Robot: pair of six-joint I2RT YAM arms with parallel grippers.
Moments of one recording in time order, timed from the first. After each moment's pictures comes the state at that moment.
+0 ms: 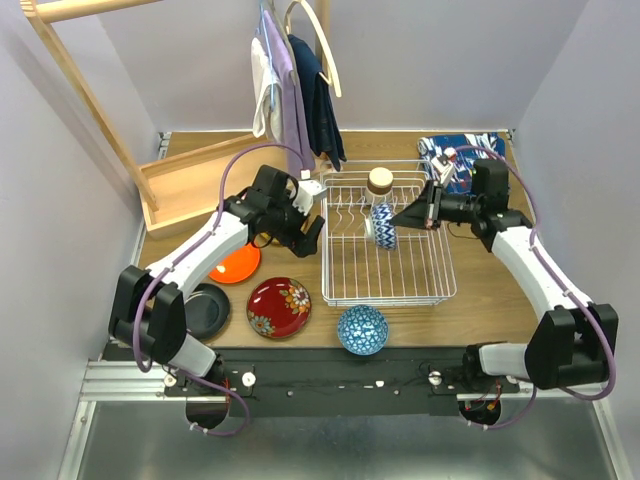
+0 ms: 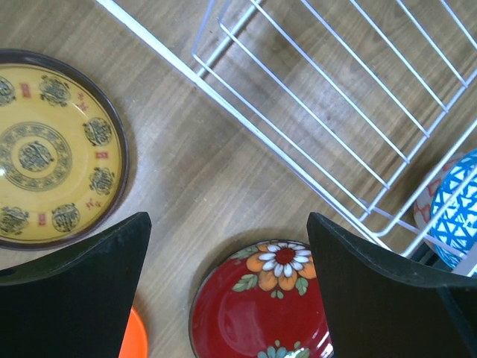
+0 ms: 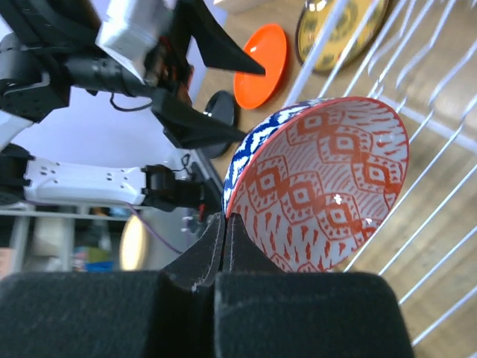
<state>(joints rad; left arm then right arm) -0.48 1.48 1.14 -0.56 0.40 0.18 0.10 1.30 1.02 -0.26 -1.06 0.48</state>
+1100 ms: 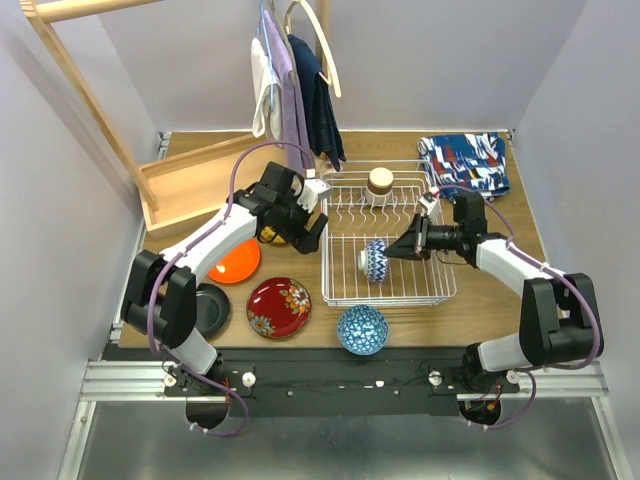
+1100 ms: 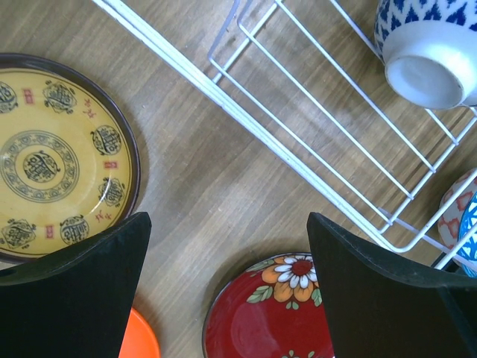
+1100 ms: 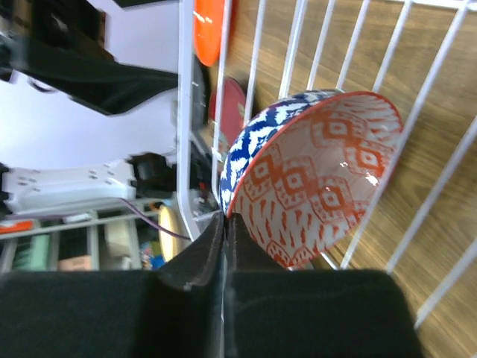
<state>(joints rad) -0.48 1.59 1.21 -0.57 0.37 0.21 0.12 1.43 0.69 0.01 -1.05 0.63</state>
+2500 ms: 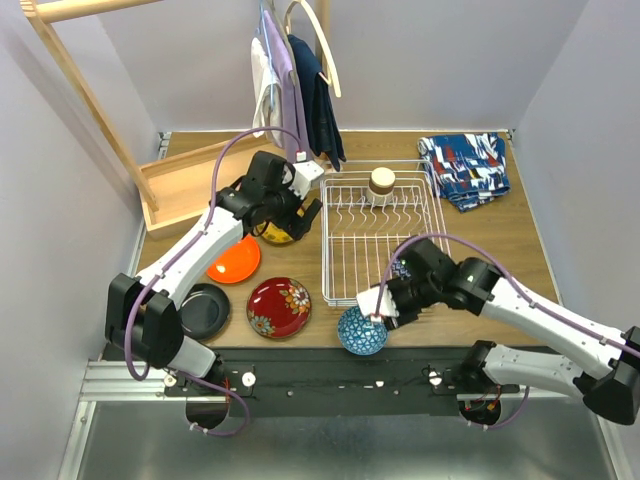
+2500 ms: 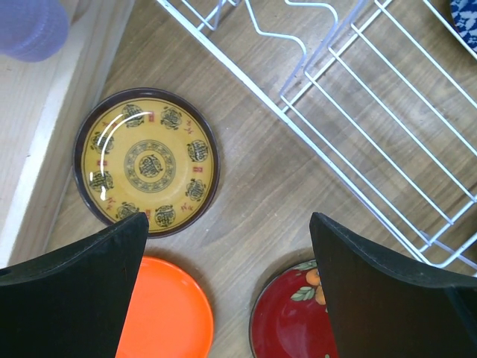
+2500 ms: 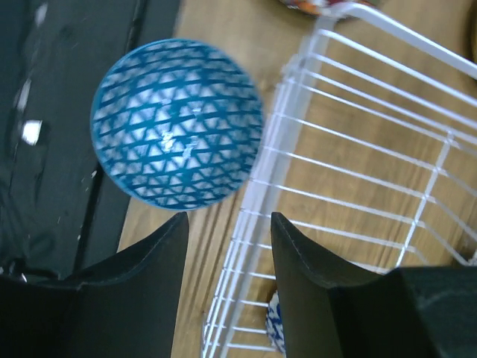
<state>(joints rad) -0.48 1.46 1.25 -0.57 0.21 0.23 0.83 1.05 0.91 -0.84 -0.43 -0.97</state>
